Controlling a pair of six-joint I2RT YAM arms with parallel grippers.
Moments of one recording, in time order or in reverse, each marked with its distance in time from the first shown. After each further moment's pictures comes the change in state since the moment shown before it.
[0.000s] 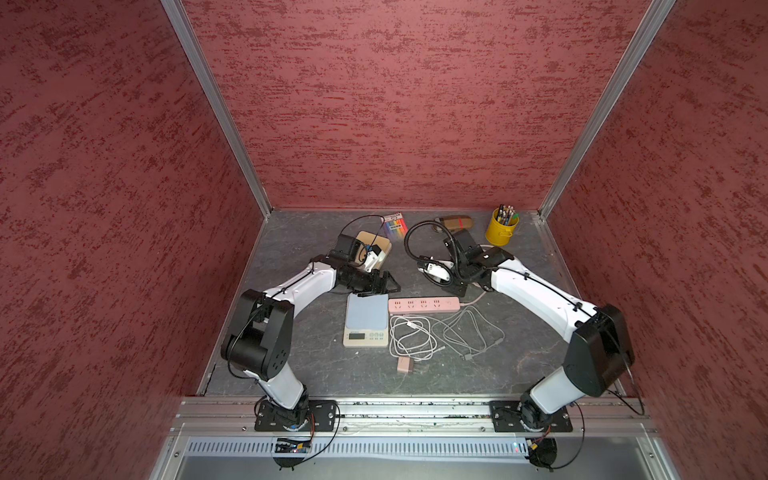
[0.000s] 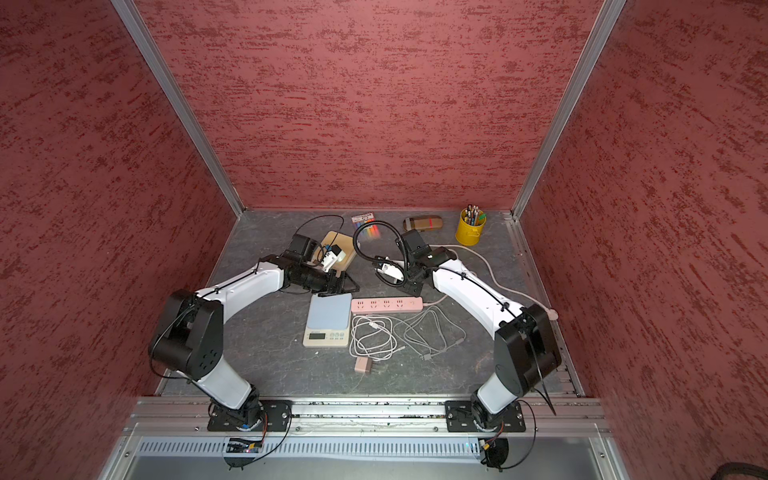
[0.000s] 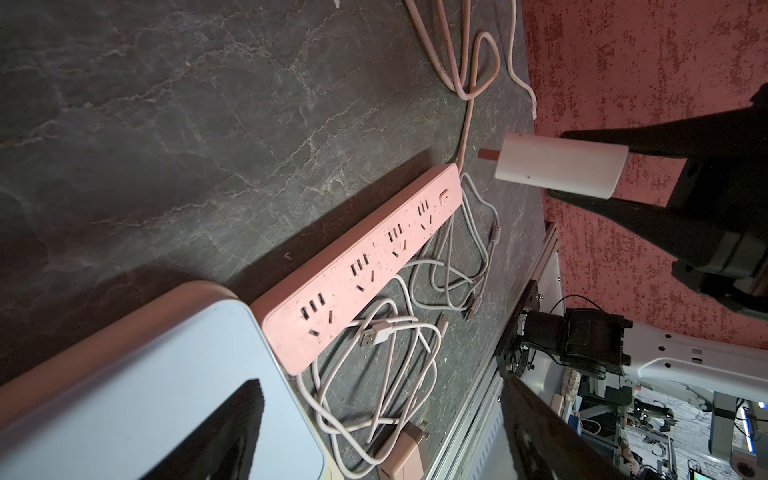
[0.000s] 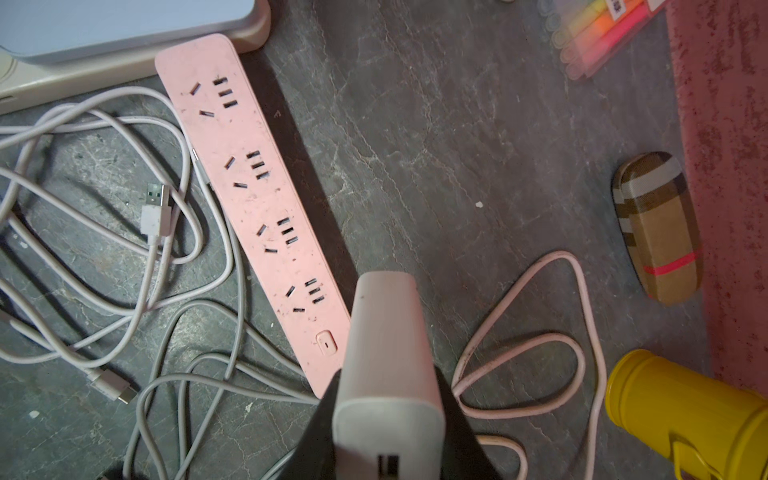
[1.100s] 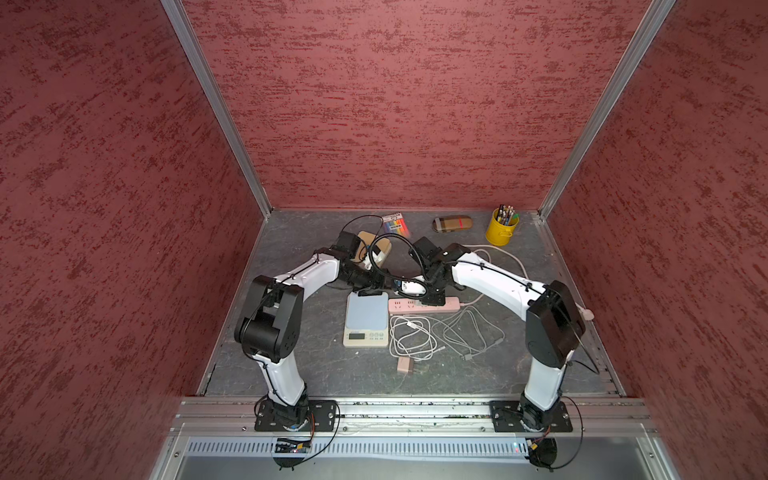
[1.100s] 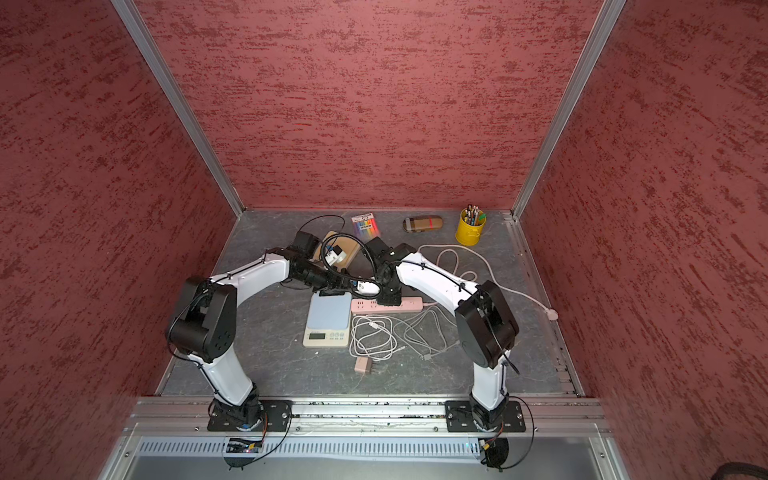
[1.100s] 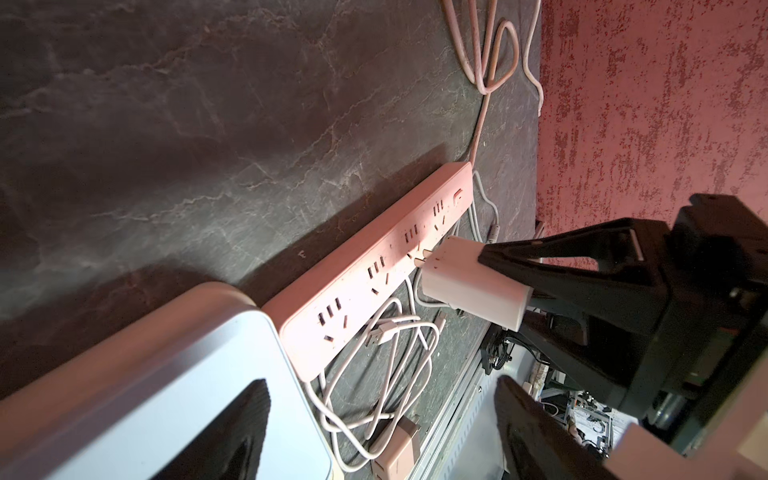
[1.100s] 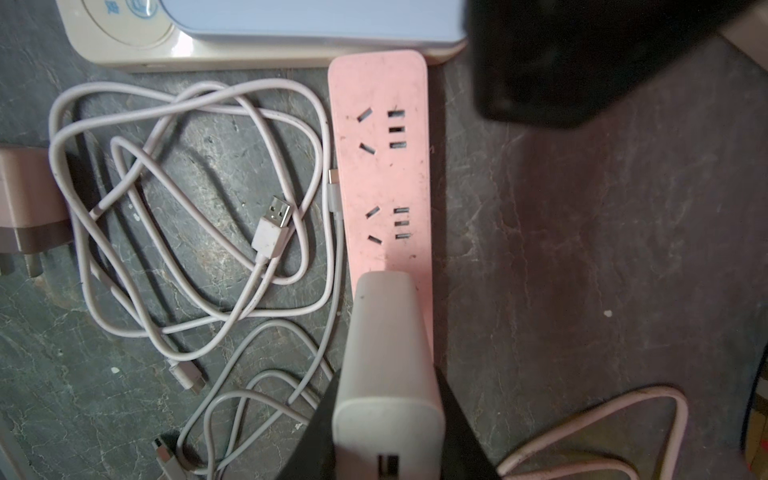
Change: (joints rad) left arm 0.037 0.131 0.095 -0.101 0.050 0.019; right arm 0.148 0.274 0.231 -0.222 -0.029 -0.116
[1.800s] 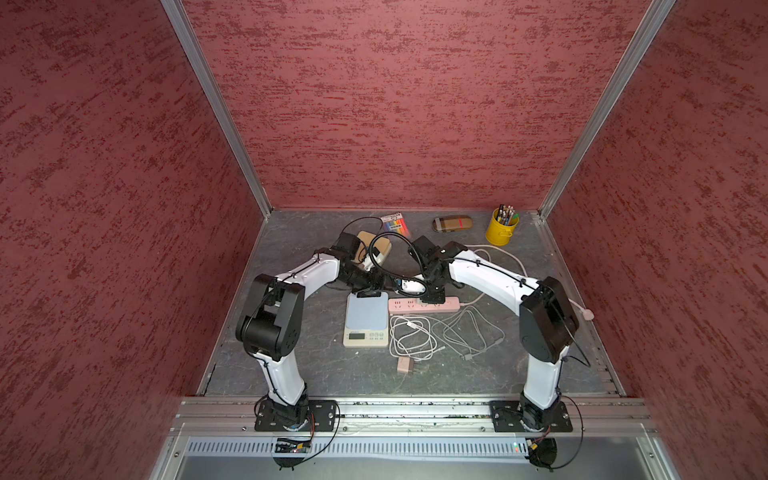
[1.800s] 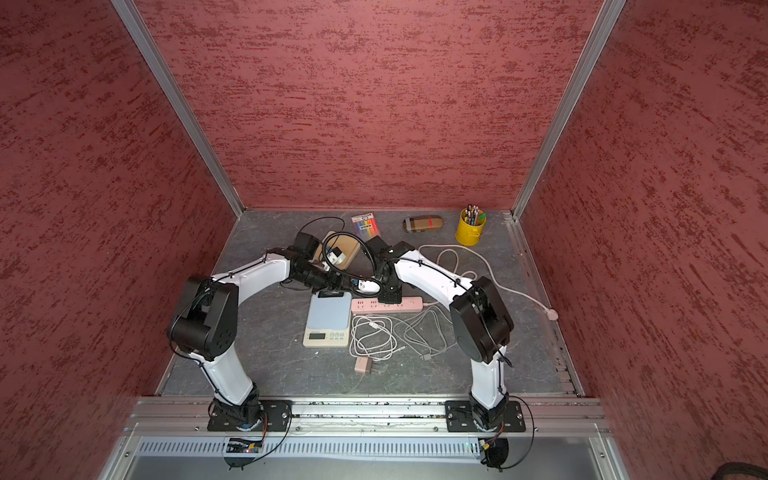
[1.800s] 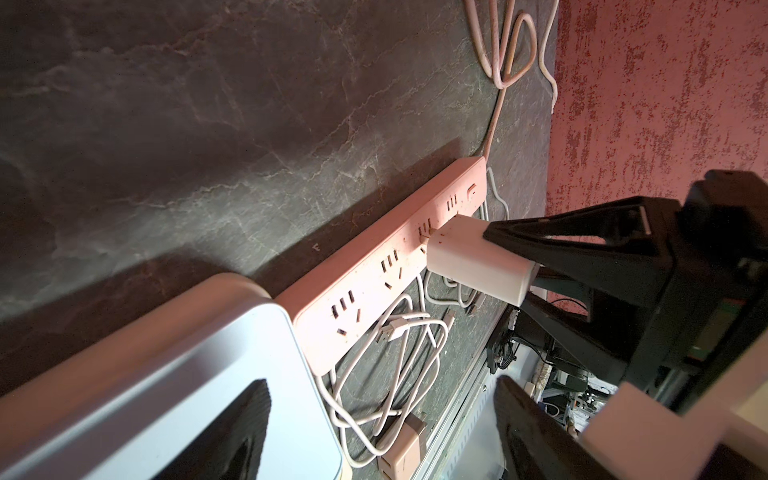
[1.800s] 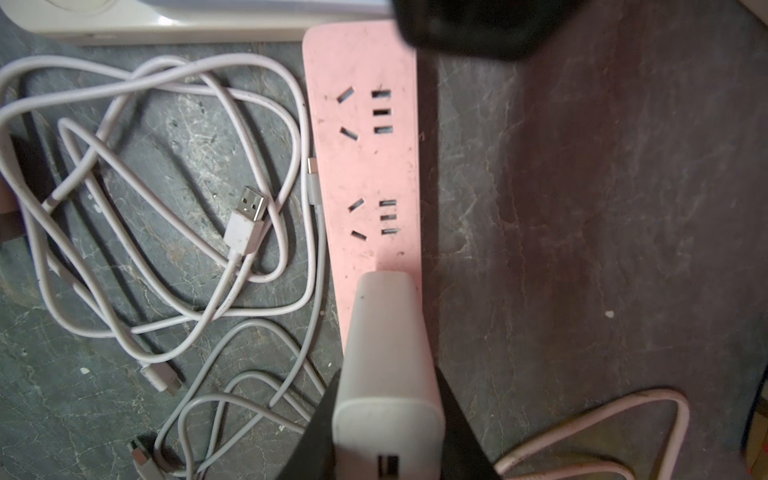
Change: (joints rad) left arm 0.003 0.013 0.000 -0.018 -0.012 0.004; right arm -0.026 0.040 0.015 -0.003 0.016 -0.021
